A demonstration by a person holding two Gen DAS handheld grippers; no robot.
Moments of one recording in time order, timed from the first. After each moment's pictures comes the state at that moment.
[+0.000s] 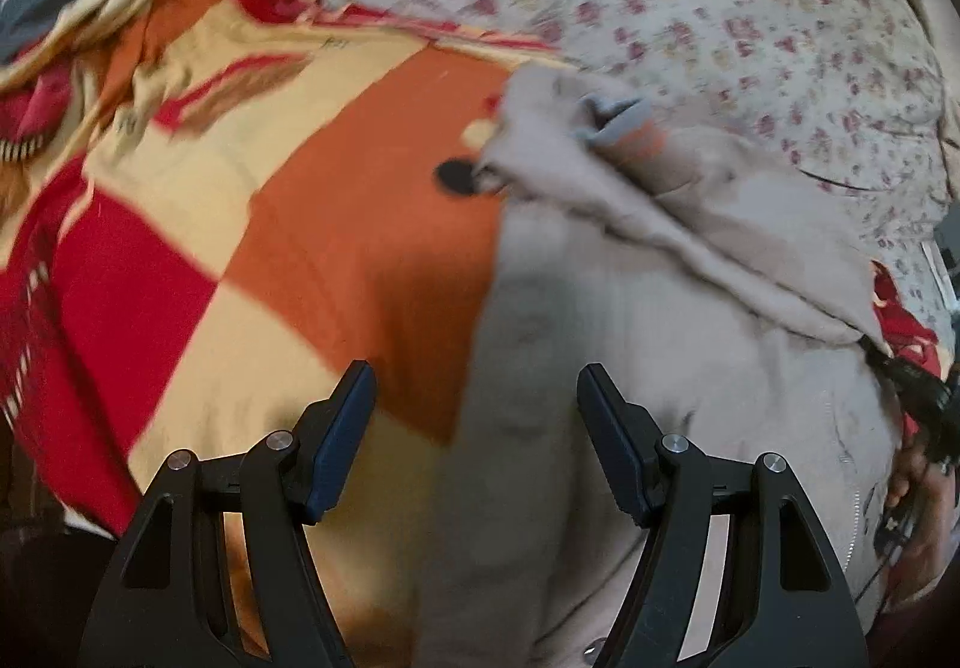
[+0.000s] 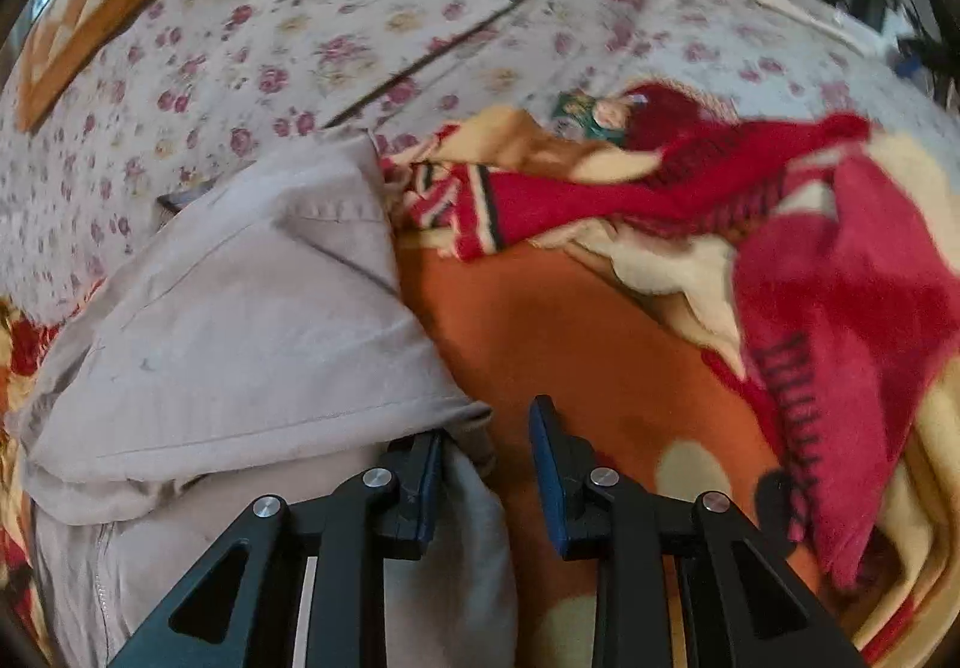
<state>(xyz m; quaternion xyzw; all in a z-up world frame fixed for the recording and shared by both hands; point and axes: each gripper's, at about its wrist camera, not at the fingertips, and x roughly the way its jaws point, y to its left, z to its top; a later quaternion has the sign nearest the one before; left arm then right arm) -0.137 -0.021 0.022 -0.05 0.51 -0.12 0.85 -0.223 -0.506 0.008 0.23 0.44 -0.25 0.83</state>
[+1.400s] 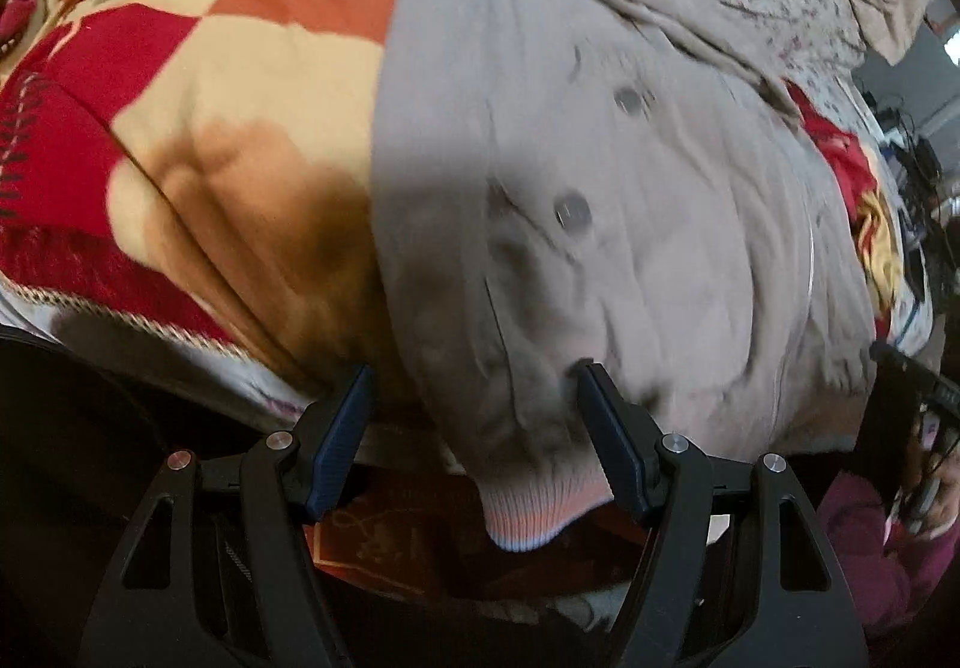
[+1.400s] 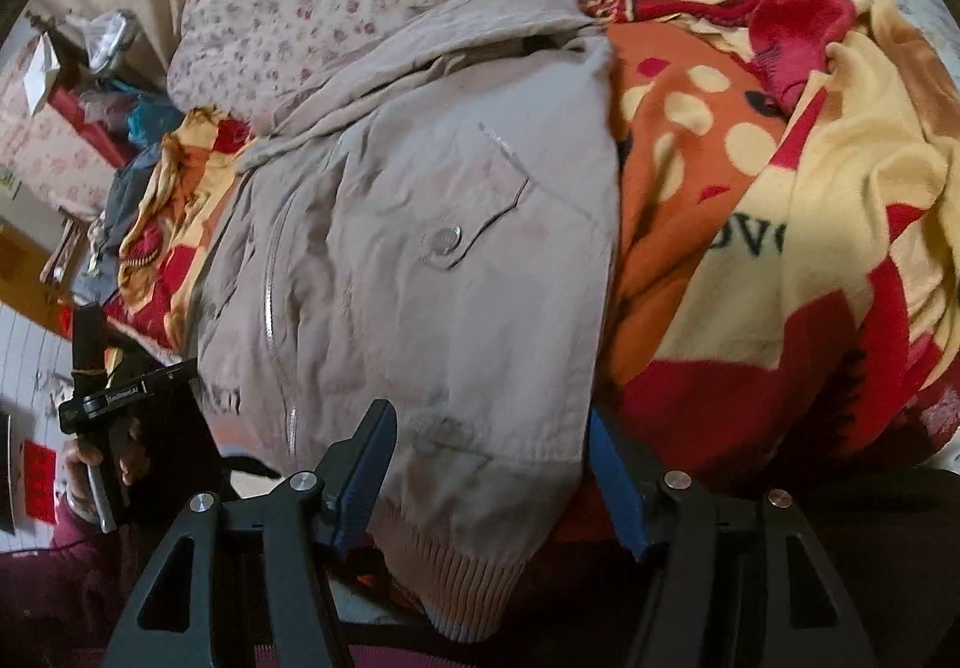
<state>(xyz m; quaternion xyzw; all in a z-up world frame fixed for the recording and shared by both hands) -0.272 0.002 0.000 0.01 0.59 -0.25 0.77 -0.427 -0.407 0.031 0.25 0.51 0.01 0.82</state>
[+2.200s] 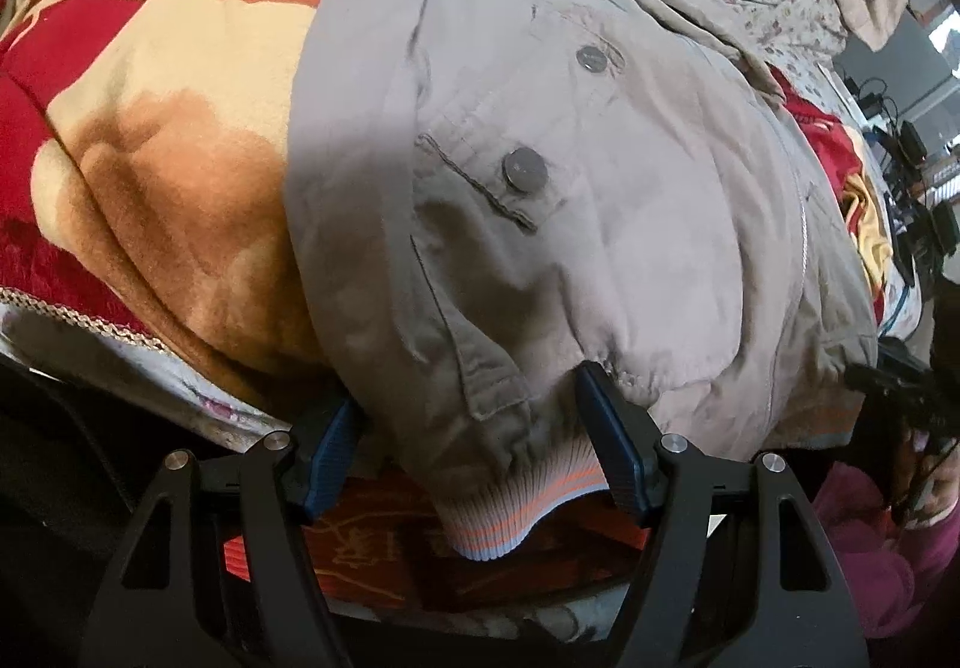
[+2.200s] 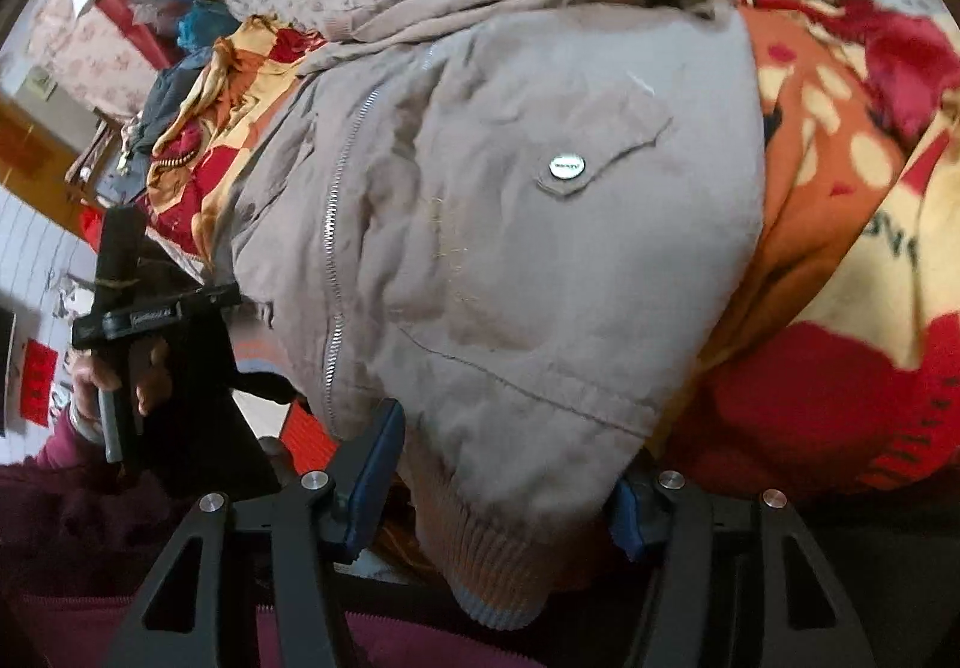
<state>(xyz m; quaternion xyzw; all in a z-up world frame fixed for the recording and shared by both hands) -0.278 -0.009 -0.016 0.00 0.59 -0.28 0.76 -0.411 -0.360 0.016 0.19 0.55 0.09 0.81</state>
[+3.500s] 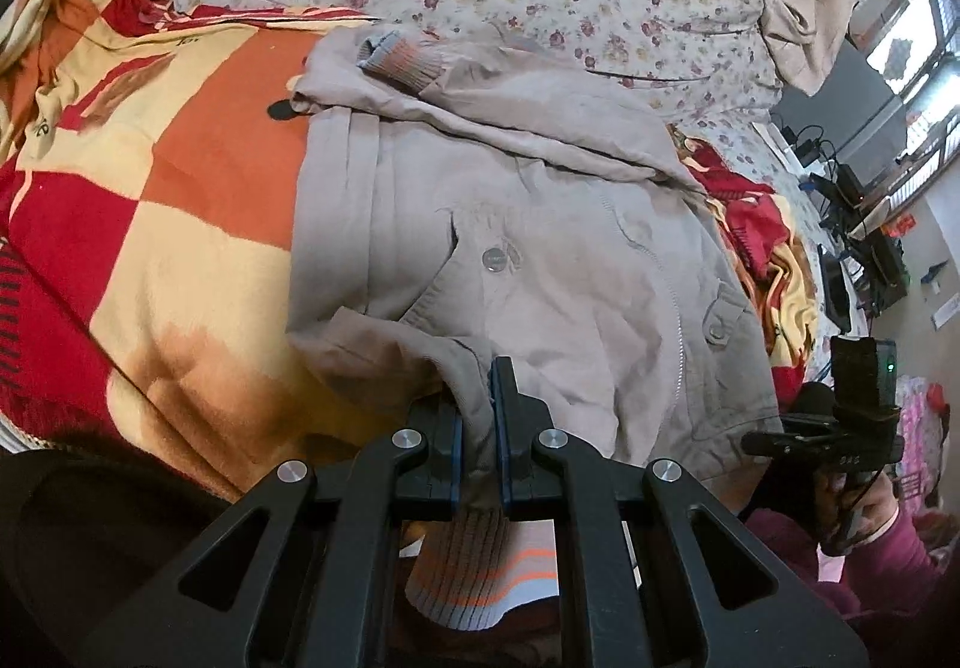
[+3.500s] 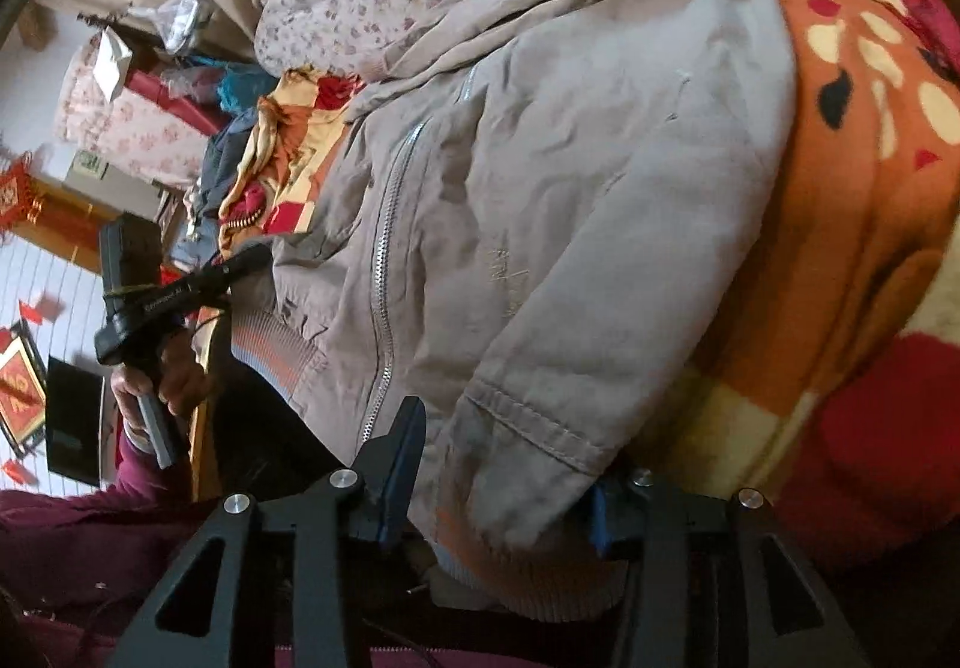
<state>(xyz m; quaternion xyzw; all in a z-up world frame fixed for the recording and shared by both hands) -0.242 -0.016 0.074 -0.03 0.51 -0.33 0.79 -0.398 -0.365 0.011 0.31 0.51 0.15 0.79</state>
